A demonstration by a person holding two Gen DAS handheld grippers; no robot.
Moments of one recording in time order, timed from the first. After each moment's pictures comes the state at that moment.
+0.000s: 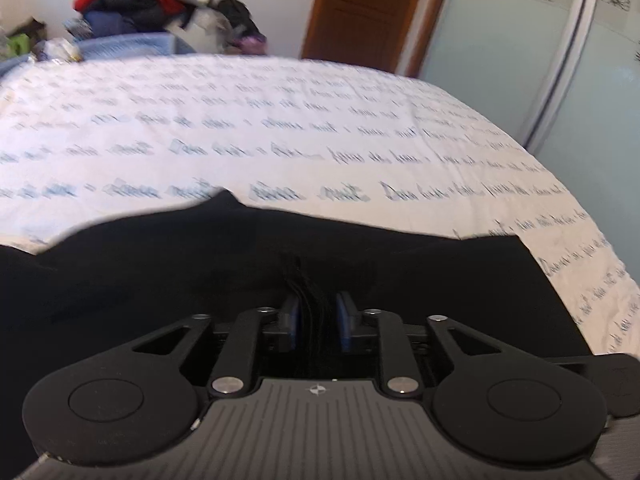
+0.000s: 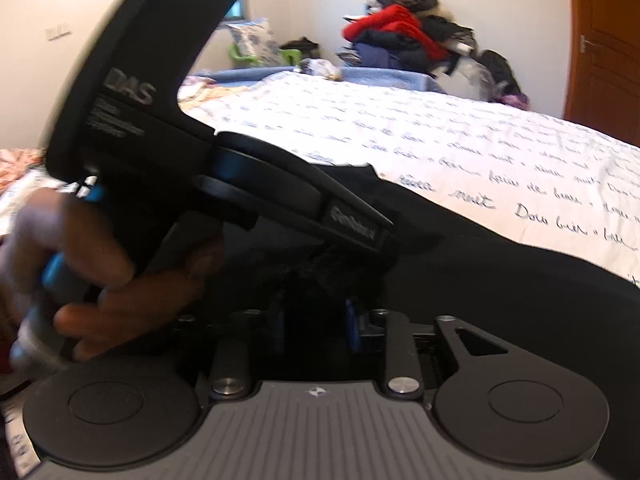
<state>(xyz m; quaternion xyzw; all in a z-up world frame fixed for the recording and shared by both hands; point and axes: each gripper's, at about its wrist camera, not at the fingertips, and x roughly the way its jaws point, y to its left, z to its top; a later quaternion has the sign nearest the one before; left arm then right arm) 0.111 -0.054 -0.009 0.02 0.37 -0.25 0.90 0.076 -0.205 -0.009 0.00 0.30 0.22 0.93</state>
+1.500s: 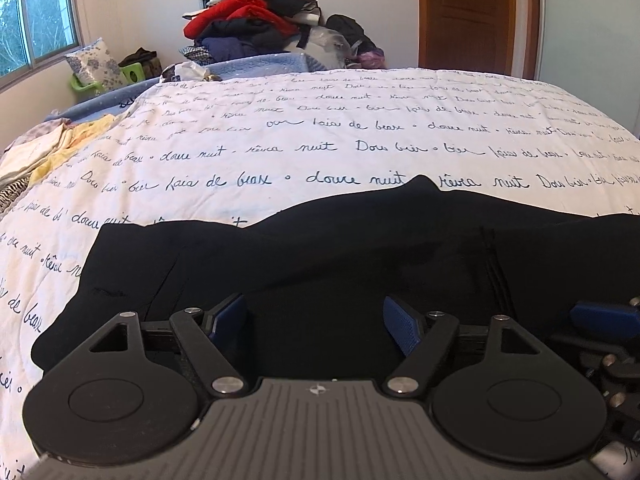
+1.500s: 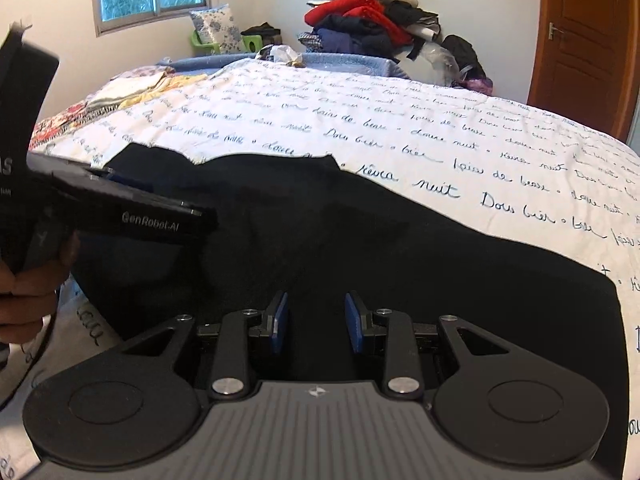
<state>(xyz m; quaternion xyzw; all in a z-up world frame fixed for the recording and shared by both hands) 0.088 0.011 -0.006 0.09 0.35 -0.06 0.93 0.096 -0.201 -0.007 -0.01 0.33 0.14 0.93</state>
